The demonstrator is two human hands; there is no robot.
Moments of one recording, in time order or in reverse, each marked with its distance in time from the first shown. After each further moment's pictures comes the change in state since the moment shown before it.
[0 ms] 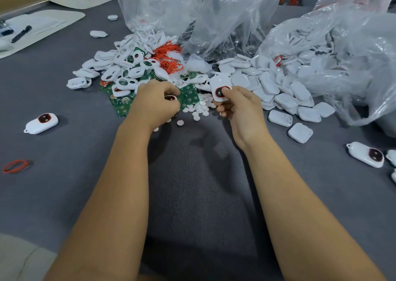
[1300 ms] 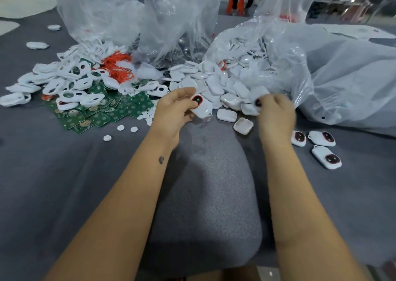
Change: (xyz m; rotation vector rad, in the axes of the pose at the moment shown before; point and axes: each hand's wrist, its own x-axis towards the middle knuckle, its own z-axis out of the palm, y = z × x) left_hand -0.027 0.105 0.076 -1.208 -0.215 -0.273; right_hand -0.038 -0.059 -0.113 -0.607 0.722 -0.150
